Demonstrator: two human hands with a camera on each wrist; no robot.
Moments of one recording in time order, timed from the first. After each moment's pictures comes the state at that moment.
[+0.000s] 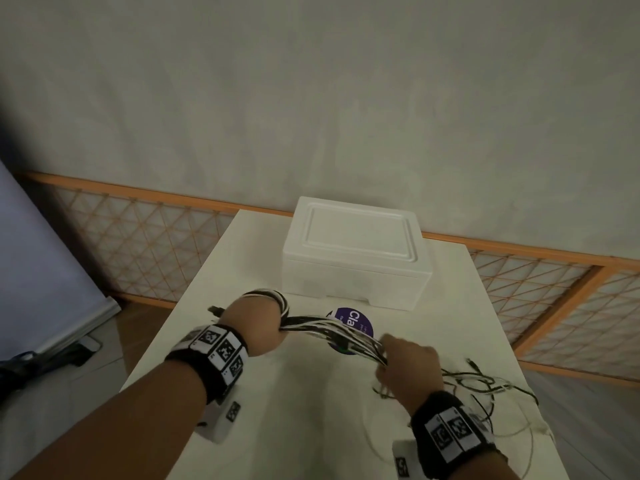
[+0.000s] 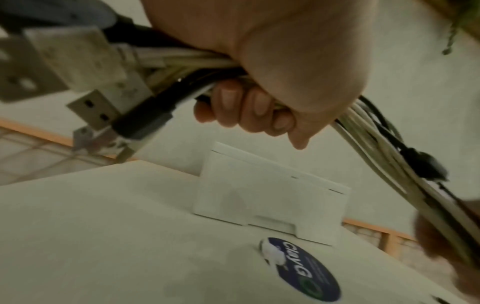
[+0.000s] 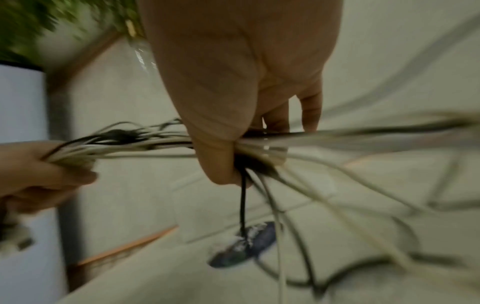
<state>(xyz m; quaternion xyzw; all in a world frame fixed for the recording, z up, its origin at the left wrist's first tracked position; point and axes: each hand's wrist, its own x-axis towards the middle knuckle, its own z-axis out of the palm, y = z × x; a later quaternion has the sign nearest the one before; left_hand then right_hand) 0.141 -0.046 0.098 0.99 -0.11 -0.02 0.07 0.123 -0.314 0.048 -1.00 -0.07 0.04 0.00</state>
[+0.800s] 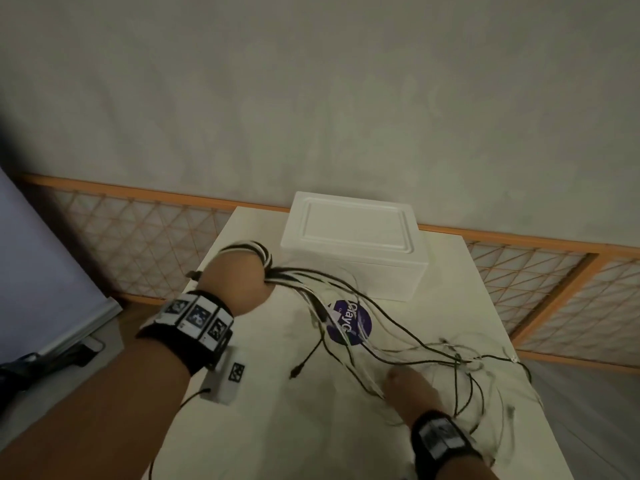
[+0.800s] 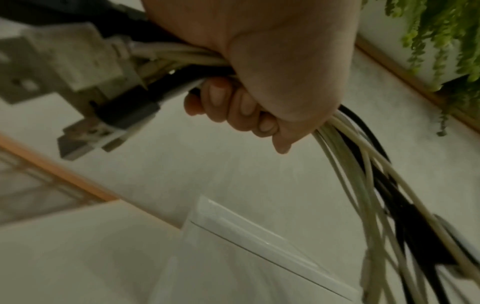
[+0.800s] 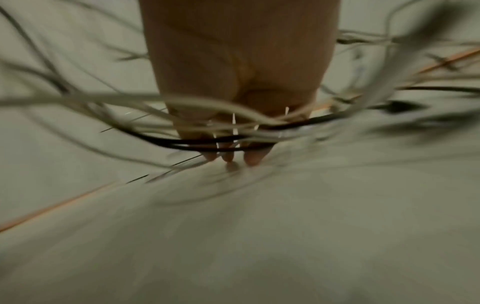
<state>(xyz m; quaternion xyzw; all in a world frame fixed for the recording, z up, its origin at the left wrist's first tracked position) 0.147 -0.030 0.150 0.99 -0.07 0.09 0.09 0.101 -0.344 -0.033 -0.96 0.06 0.24 0.15</state>
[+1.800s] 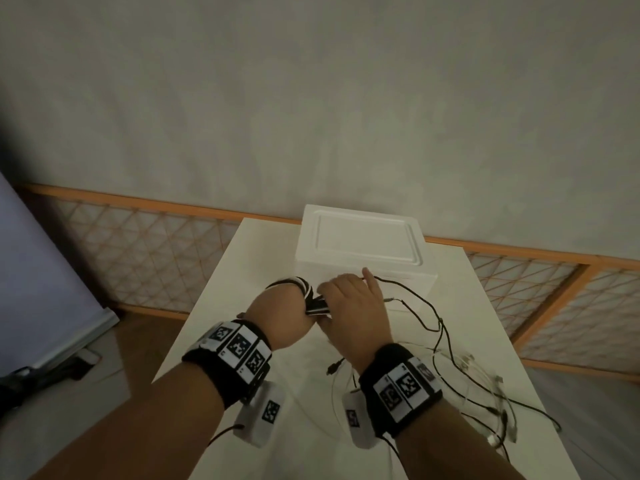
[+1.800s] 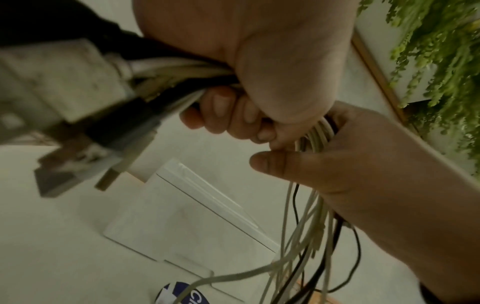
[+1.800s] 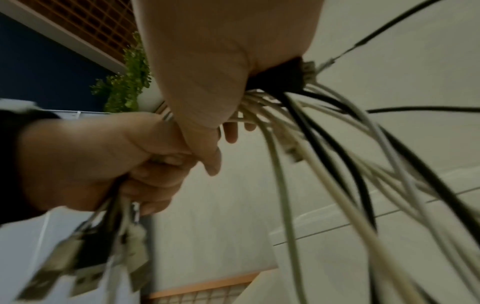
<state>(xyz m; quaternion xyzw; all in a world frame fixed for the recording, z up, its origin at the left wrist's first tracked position) 0.132 -0.043 0.136 0.96 -0.11 0.03 0.25 0.130 -0.192 0.122 -0.93 -0.24 -0.27 0.09</state>
